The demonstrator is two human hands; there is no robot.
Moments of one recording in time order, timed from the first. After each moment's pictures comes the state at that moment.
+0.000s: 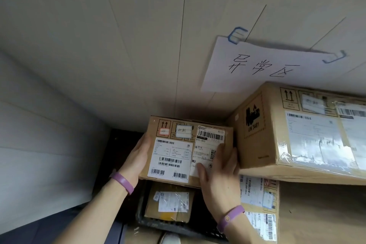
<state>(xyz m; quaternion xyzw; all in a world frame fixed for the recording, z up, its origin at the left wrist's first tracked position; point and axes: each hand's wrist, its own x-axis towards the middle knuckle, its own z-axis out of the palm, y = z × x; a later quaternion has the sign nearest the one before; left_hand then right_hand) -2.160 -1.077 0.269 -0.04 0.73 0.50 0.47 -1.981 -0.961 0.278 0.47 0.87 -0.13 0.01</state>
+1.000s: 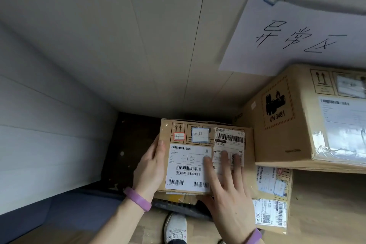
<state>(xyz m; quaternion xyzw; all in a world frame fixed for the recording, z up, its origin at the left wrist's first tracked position) -2.106 -1.105 0.258 -0.03 0.82 0.41 0.40 -1.927 -1.001 0.259 0.26 0.96 -0.06 0.01</state>
